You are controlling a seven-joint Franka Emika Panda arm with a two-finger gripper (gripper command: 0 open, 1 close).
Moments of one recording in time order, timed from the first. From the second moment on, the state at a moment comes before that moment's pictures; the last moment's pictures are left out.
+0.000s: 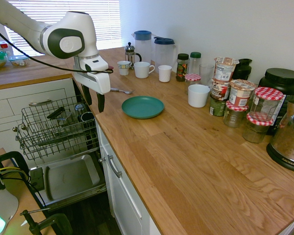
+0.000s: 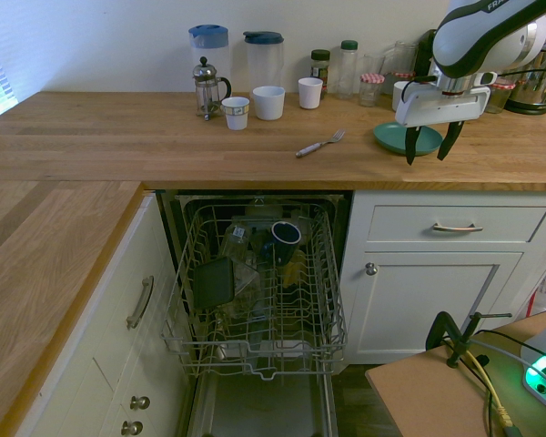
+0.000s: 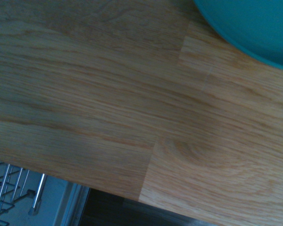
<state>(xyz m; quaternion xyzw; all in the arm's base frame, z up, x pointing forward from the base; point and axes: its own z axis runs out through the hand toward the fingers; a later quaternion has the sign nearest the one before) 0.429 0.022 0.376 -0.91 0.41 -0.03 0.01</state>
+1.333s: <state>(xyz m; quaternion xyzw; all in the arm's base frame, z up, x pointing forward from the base) 0.597 0.146 0.430 -0.71 0.70 -0.05 0.07</state>
